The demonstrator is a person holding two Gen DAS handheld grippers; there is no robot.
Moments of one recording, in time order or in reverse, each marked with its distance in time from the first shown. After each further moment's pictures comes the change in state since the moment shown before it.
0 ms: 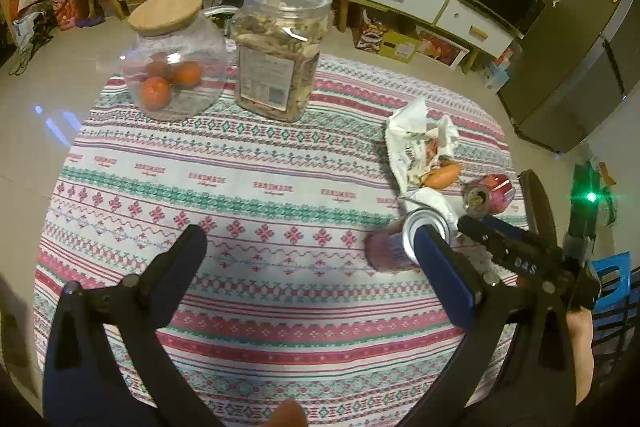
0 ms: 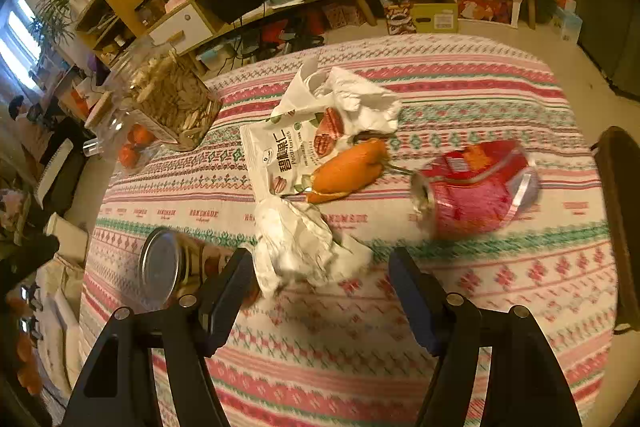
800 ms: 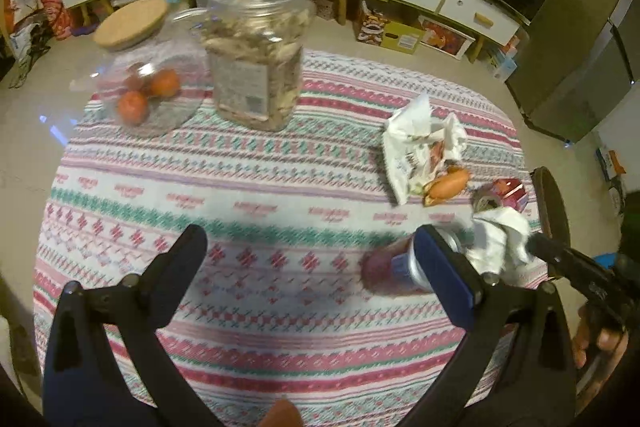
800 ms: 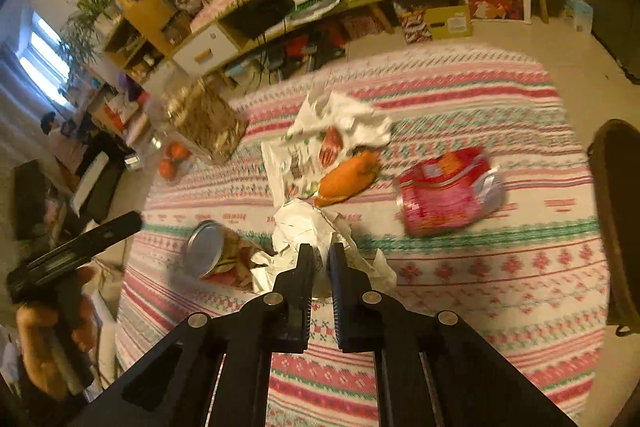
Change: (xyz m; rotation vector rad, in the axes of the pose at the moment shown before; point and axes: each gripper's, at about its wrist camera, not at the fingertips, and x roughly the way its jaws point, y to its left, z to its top) left arm 0.033 -0.028 0.026 0.036 0.033 0.020; right arm -0.075 -0.041 -0.005 0.024 -0.065 0.131
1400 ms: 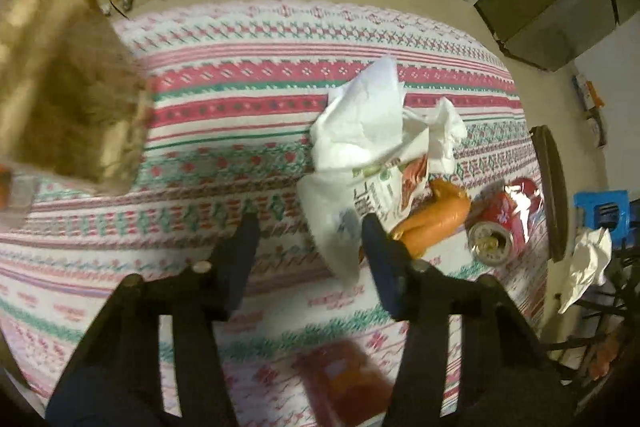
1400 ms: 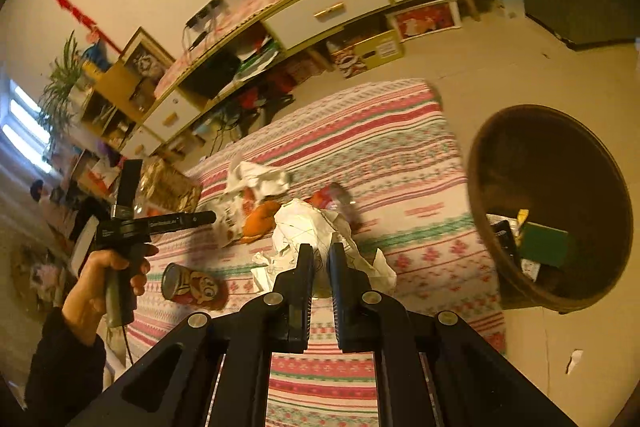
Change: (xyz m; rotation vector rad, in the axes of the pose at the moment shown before) left arm 0.137 -0.069 0.063 0.150 0.284 -0.131; right arm -0.075 -0.094 -0.001 0.184 -0.102 -0.058
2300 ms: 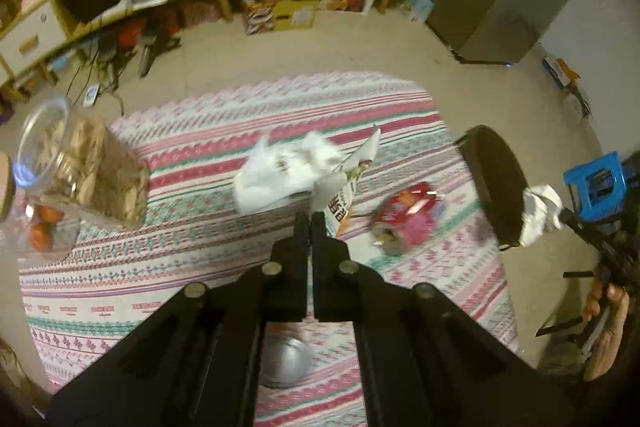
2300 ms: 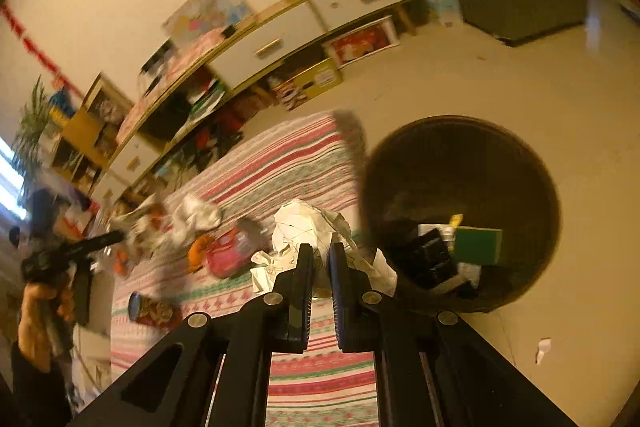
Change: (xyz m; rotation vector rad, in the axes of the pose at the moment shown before) left arm -0.115 -0.087 -0.026 0.206 -0.186 0.008; right arm -0.068 -0.093 -0.001 0.148 -0.133 -0.135
